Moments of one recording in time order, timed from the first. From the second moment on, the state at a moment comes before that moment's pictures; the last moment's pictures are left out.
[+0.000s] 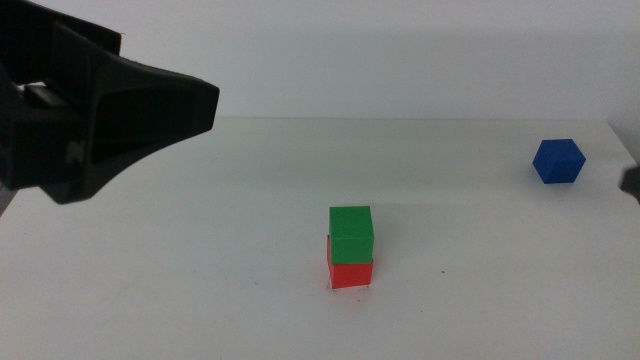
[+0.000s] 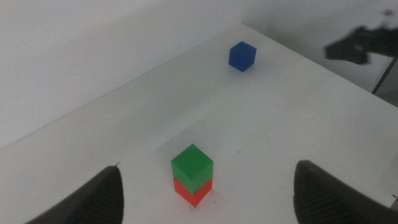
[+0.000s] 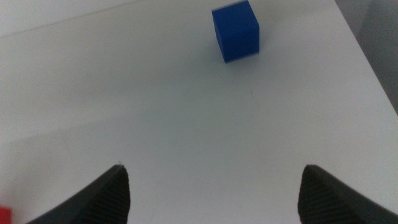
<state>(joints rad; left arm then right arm) -0.79 0.86 -1.25 0.03 0.94 -0.06 0.01 1.00 -0.74 -0.02 0.53 0.25</state>
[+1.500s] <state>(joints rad) -0.79 0.86 -1.25 0.03 0.94 -0.05 0.02 2.19 -2.11 0.00 1.20 -0.01</state>
